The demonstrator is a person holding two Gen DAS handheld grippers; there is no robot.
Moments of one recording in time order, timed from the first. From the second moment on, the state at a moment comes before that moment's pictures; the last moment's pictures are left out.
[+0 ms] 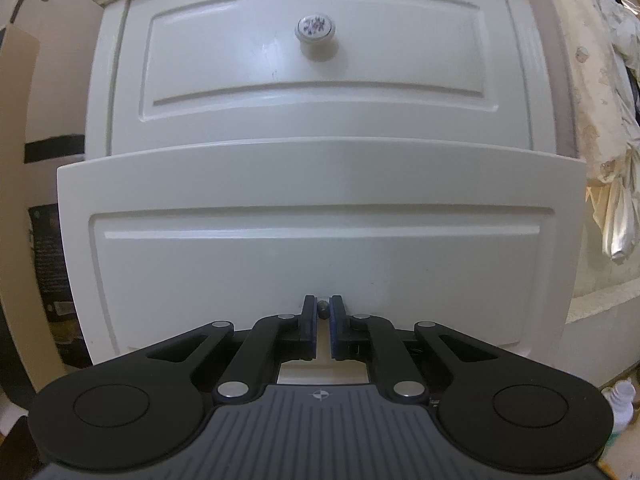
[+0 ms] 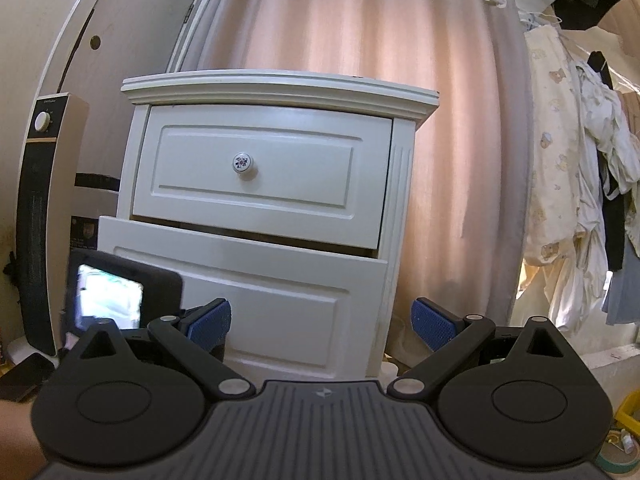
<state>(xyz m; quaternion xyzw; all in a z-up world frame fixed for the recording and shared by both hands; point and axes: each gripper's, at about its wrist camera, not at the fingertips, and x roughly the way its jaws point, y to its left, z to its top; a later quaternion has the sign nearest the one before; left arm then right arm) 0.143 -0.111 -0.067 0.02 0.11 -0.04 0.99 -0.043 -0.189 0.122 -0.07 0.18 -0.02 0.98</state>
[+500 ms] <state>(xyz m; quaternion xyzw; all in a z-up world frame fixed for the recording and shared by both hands) 0.191 -0.119 -0.073 0.02 0.14 -0.03 0.99 -0.024 -0.199 0.110 -0.06 0.20 -0.02 0.98</state>
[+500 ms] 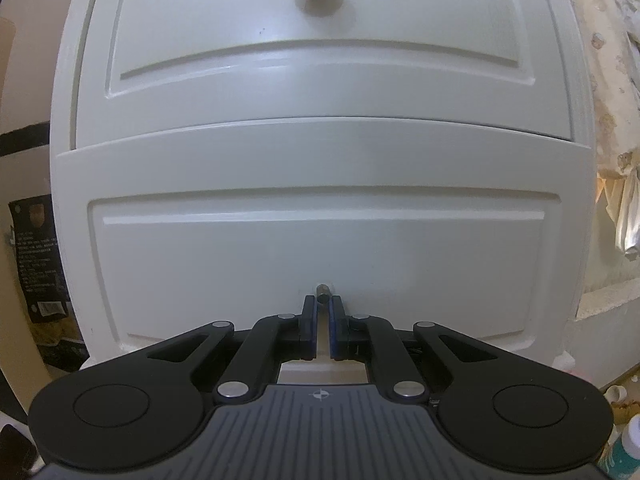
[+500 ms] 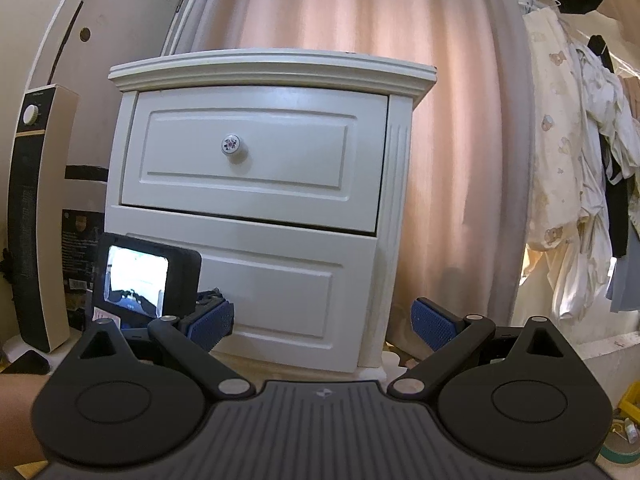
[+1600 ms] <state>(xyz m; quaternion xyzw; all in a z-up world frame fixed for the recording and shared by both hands) 0.173 -0.124 -0.070 0.03 0.10 -0.04 0.99 -0.023 -0.201 0.111 -0.06 0.20 -0.01 0.98</state>
